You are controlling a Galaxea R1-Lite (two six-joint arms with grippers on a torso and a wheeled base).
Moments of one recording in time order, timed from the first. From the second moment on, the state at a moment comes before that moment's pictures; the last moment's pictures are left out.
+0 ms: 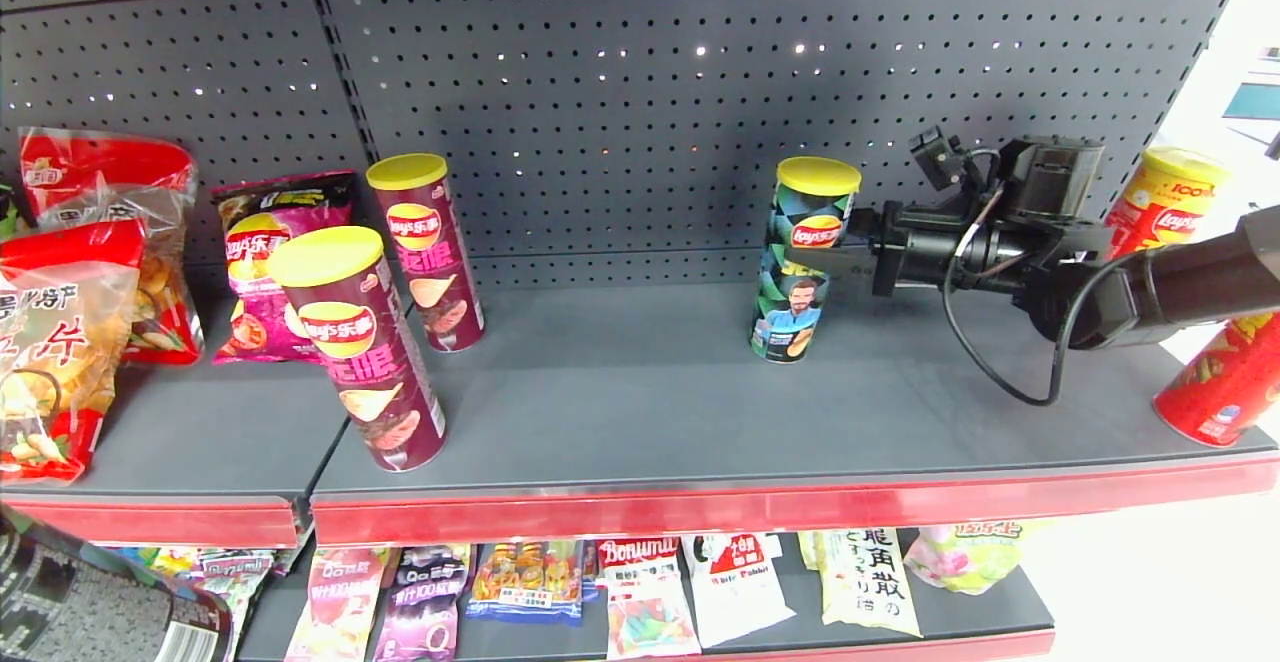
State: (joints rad) left arm -0.11 0.38 -0.53 0.17 -0.18 0.09; right arm 0.12 2.09 -1.32 -0.68 1.01 -0.13
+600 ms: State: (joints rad) left arm -0.11 0.38 -0.53 0.17 -0.18 0.10; right arm 0.18 2.00 -1.22 -0.68 0.93 -0.13
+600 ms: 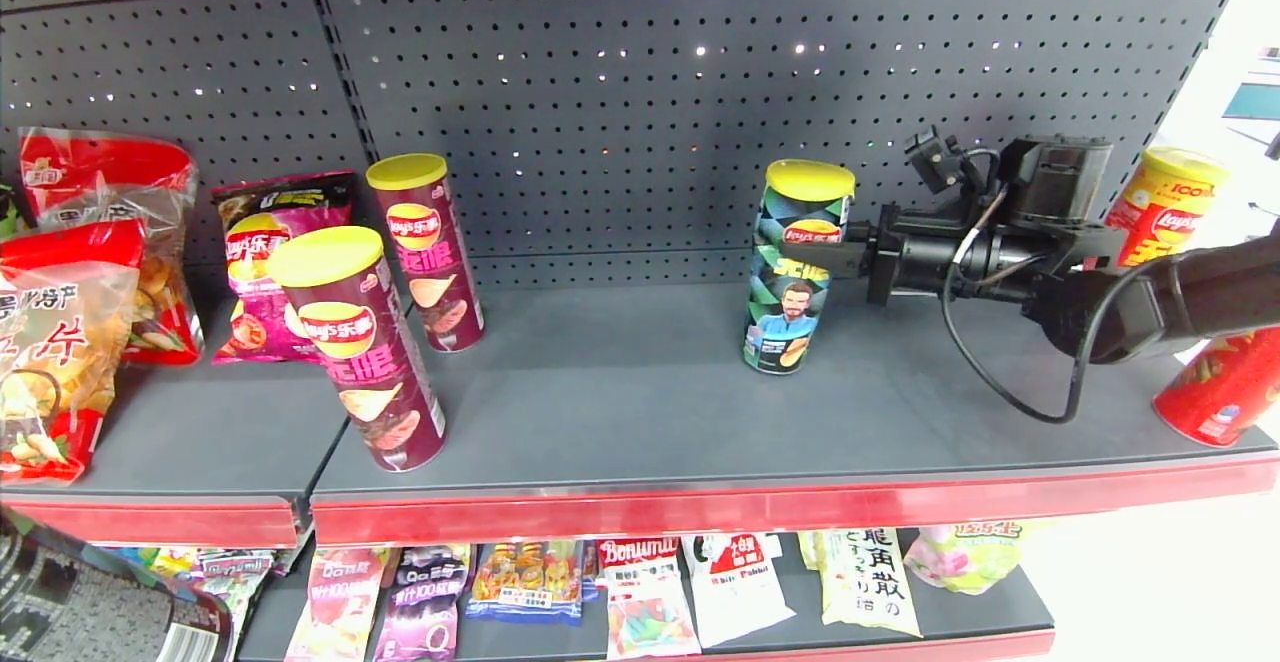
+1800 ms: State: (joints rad) left arm -0.11 0.38 -0.52 0.18 -0.17 0.12; right arm 0.28 1.74 -0.81 -0.83 0.78 -0.15
